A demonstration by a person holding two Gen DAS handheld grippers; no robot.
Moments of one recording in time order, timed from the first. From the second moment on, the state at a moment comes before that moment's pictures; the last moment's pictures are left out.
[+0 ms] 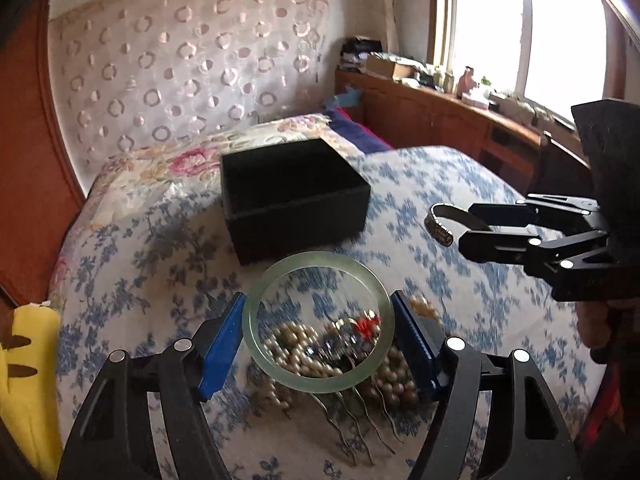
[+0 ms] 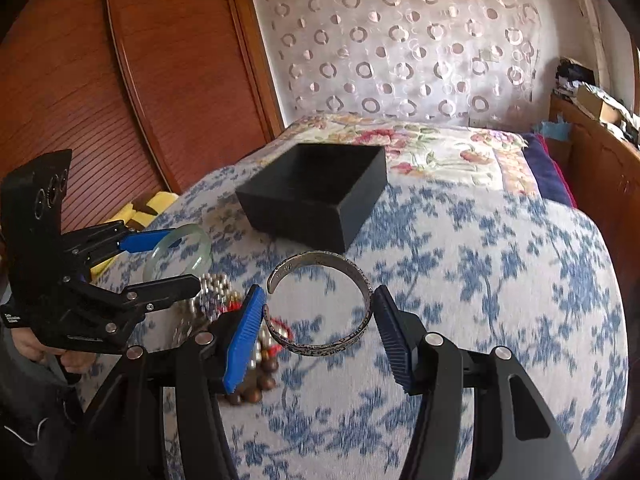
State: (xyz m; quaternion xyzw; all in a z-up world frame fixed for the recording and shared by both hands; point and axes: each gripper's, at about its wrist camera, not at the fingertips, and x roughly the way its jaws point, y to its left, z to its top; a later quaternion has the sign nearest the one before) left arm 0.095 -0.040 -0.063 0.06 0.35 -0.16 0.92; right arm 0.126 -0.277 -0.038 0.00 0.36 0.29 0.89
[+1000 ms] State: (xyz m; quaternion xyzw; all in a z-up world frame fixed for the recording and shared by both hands) left arm 0.199 -0.001 -0.028 0.03 0.33 -0.12 0.93; right arm 0.243 -0.212 -0.018 -0.05 0.33 0.33 0.88
